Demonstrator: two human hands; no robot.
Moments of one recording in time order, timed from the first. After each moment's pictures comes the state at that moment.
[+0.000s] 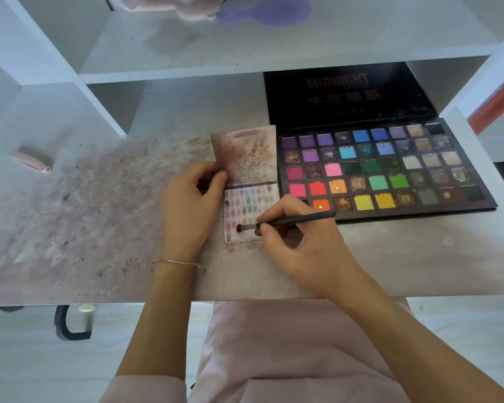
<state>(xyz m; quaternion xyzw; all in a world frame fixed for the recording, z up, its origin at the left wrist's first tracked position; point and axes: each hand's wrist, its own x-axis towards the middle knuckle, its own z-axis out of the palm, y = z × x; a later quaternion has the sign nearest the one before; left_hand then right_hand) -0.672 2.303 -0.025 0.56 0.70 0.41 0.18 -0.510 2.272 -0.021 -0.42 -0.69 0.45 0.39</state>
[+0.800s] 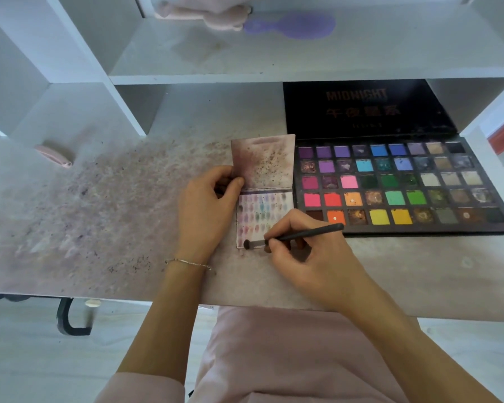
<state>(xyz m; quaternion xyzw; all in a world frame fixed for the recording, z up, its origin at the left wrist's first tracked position) -0.673 2.304 -0.026 0.55 0.70 0.42 0.19 -0.509 2.272 -0.017 -0.41 -0.72 0.46 0.32</state>
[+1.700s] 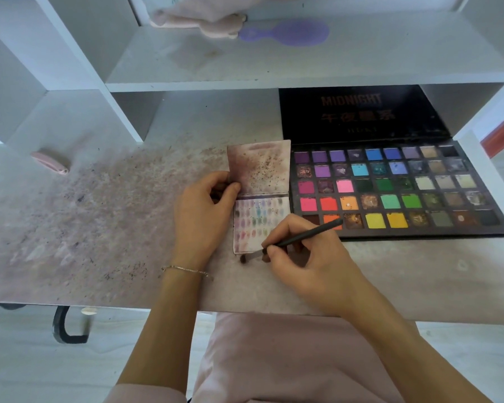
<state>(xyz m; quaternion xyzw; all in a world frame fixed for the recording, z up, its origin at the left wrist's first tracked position) -0.671 2.303 -0.024 0.55 0.70 0.42 0.19 -0.509 2.273 -0.016 -0.40 -0.70 0.49 0.33</state>
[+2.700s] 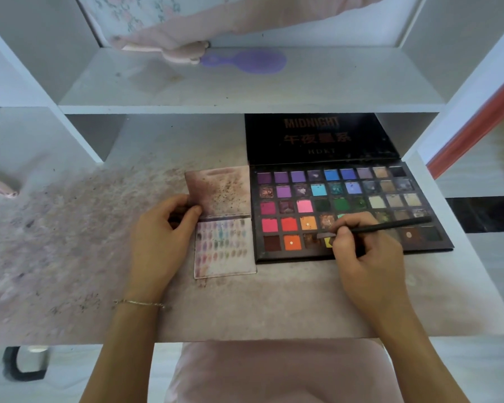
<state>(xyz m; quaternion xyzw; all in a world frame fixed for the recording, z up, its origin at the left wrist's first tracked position) -0.670 2.301 -0.023 0.55 0.71 0.40 0.18 -0.435 2.292 -0.022 -0.54 -0.64 0.26 0.48</state>
